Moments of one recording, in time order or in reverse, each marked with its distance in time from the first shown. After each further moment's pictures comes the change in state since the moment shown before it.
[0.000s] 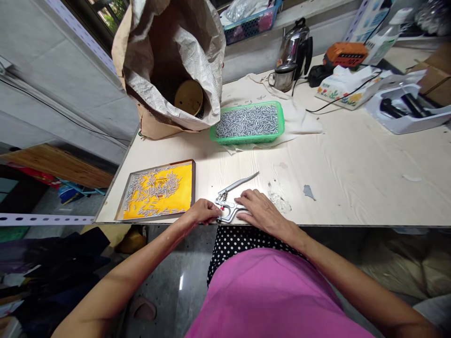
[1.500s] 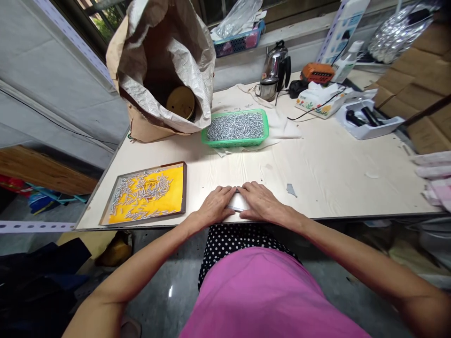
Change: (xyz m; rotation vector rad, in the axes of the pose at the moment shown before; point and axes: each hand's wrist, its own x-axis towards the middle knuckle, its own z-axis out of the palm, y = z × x) left_hand 0.017 0.033 0.040 0.957 0.231 0.923; right_hand 0.000 0.020 -0.028 -0.197 -0.084 0.055
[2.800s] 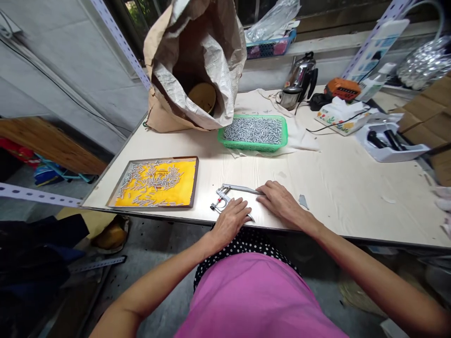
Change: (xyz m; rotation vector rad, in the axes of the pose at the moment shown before) left_hand -0.026 0.028 0.069 -0.086 0.483 0.030; right_hand 0.006 0.040 0.002 0.059 0.008 0.034
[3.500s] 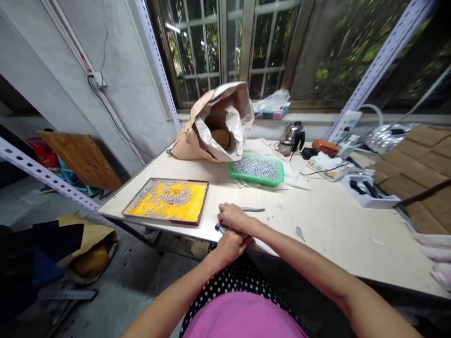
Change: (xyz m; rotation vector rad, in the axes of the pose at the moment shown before) left_hand -0.003 0.000 0.007 -0.116 -0.002 -0.176; right_hand 0.090 -0.115 0.016 -0.118 -0.168 -0.458
